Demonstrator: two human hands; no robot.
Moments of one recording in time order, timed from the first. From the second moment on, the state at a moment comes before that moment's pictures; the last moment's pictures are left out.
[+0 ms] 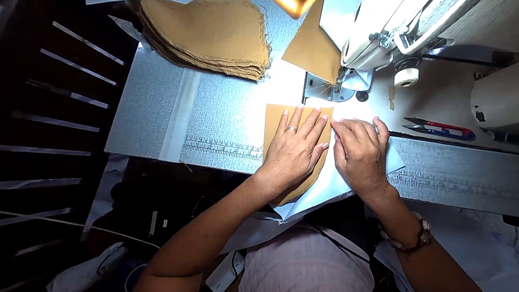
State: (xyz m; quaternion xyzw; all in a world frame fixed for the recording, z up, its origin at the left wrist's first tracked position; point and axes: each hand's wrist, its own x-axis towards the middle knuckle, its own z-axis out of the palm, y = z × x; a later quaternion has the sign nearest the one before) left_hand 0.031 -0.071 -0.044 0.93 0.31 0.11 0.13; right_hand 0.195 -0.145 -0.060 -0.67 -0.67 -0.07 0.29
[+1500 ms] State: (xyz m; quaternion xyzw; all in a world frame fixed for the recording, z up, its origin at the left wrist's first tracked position) left_hand 0.079 0.000 -0.036 0.93 0.32 0.06 0.16; right_hand 0.238 -0.137 -0.026 -0.55 -0.81 0.00 0.23
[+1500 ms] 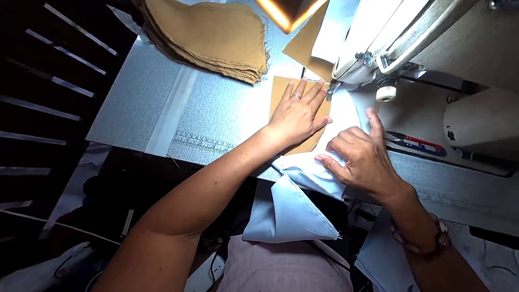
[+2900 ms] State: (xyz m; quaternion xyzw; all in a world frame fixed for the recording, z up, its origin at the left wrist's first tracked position) left_hand -0.040 -0.038 -0.037 0.94 0.14 0.26 0.19; right_hand 0.166 -0.179 -0.044 -0.56 -0.78 0.03 0.27
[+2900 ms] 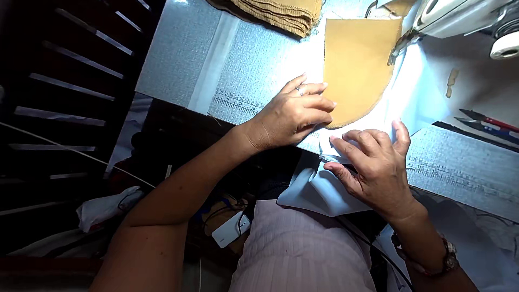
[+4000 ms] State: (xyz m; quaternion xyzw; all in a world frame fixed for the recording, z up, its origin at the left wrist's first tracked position) left_hand -0.002 -0.024 -0.041 0.97 0.13 0.21 0.08; right_hand 0.221 -0.133 -0.031 -0.56 -0.80 -0.03 0.21
